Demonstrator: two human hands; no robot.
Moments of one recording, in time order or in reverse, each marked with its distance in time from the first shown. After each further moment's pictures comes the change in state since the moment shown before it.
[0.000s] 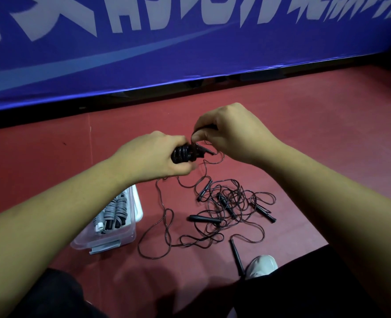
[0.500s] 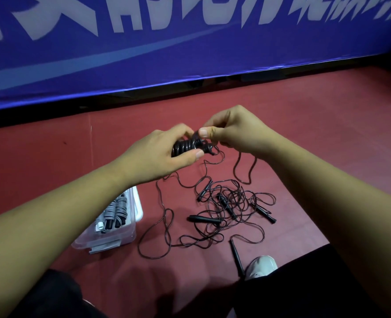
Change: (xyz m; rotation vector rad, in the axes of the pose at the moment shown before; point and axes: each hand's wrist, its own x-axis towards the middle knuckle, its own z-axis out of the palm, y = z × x) left_hand -0.005 0.002 0.002 -0.391 0.116 0.088; right_hand 0.001 0.026 0.004 0.599 -0.120 0.283
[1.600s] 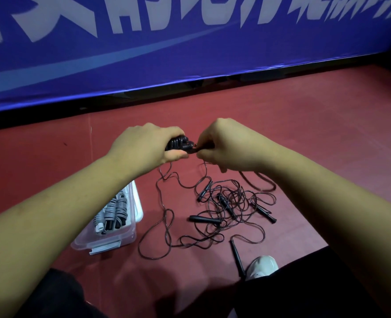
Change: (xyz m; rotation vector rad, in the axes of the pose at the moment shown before) left_hand 0.013 -0.016 -0.006 0.573 0.001 -0.114; right_hand -0.018 -0.031 0.014 -0.544 -0.141 -0.049
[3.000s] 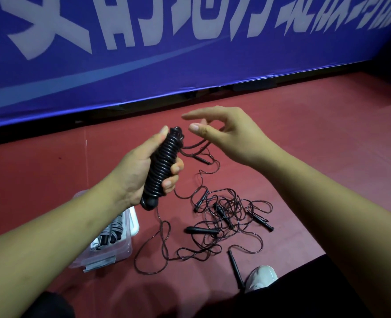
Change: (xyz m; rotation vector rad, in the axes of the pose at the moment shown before) left_hand -0.016 0.034 -0.006 -1.996 -0.335 -0.263; right_hand 0.002 0.023 -0.014 0.381 0.351 -0.077
